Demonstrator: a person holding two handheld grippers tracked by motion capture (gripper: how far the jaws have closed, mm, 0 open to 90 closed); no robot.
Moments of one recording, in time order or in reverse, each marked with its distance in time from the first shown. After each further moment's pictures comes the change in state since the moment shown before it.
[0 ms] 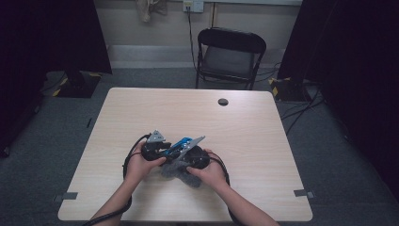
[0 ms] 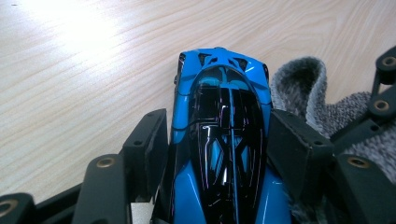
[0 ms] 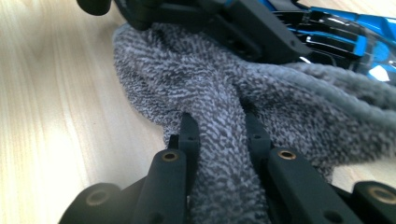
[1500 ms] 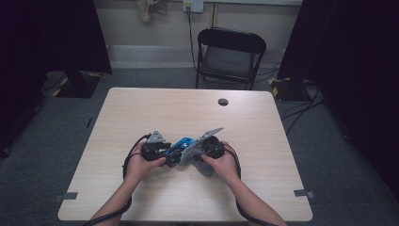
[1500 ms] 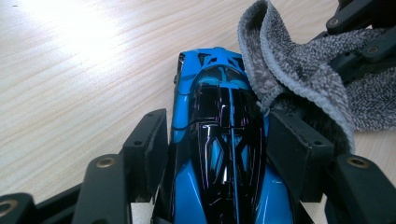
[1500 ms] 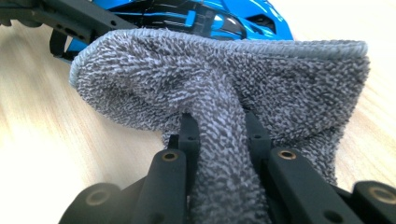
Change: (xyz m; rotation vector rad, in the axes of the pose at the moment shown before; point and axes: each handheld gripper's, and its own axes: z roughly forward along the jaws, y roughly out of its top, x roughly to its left) left arm 0.000 -0.001 0.000 -0.006 0.002 0.004; right arm -0.050 -0.018 -0.023 -0.026 -0.132 0.141
